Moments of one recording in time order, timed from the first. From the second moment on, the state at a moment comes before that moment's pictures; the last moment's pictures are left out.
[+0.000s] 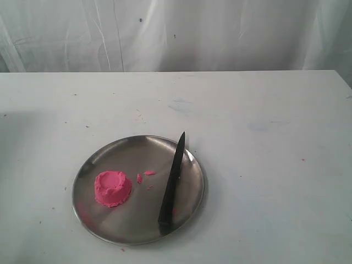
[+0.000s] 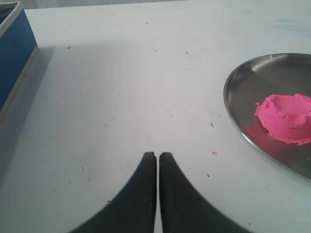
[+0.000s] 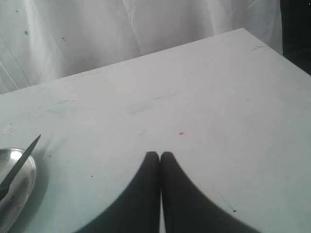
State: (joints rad) left arm 0.05 0.00 0.03 -0.13 0.39 0.13; right arm -0.03 0.01 0.00 0.19 0.30 0.05
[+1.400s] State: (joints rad) left arm 0.05 0.00 0.03 -0.13 0.39 0.13; right arm -0.03 0.01 0.00 0.44 0.22 0.18
